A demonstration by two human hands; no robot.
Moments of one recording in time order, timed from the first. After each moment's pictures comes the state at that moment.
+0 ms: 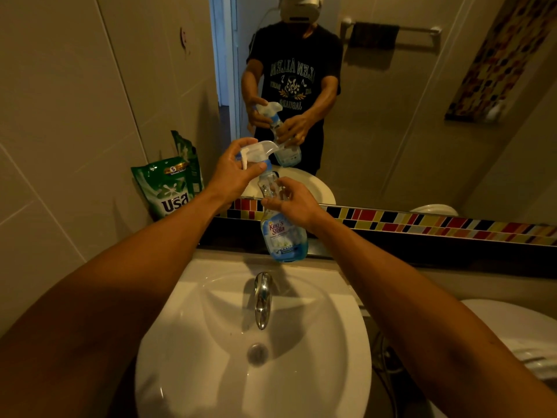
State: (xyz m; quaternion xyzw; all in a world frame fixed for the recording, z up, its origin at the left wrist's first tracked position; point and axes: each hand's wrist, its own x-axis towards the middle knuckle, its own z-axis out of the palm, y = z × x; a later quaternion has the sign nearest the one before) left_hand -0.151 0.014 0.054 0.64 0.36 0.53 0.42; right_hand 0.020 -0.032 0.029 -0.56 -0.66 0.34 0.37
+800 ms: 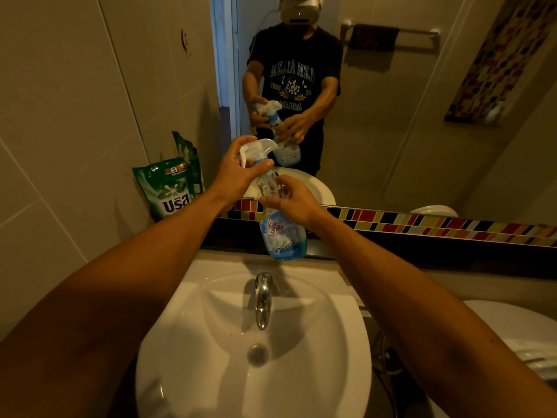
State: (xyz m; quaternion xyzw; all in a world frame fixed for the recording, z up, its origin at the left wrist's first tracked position) left_hand -0.146 0.011 0.057 0.63 0.35 0.55 0.43; right_hand 0.017 -0.029 0.033 -0.56 -0.67 0.32 0.37
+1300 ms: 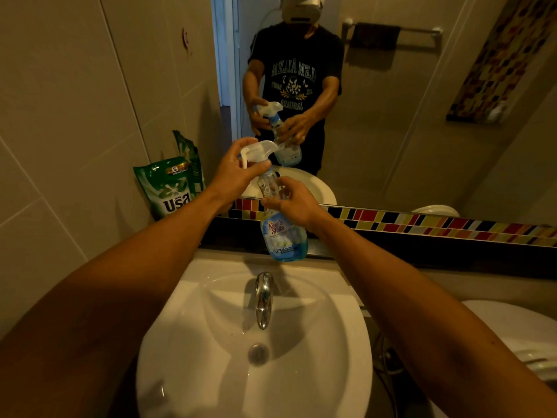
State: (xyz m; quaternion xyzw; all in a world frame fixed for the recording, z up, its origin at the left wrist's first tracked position) left_hand -0.152 0.013 0.055 0.62 0.37 0.53 0.45; right_hand 0.016 -0.029 0.029 -0.56 -0.66 0.33 0.37
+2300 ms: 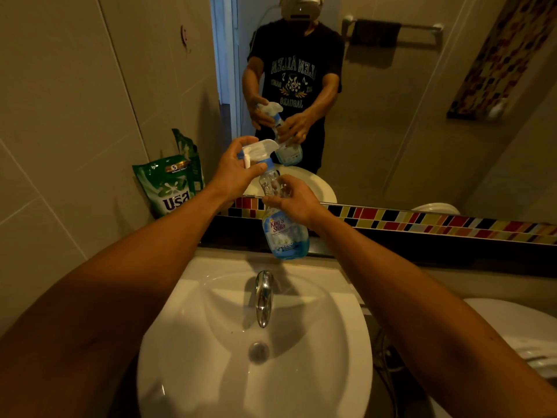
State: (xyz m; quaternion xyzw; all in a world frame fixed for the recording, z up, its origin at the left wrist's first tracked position) left_hand -0.150 0.014 0.056 0.64 0.38 0.52 0.42; right_hand 0.018 -0.028 0.029 -0.57 -0.66 0.33 0.37
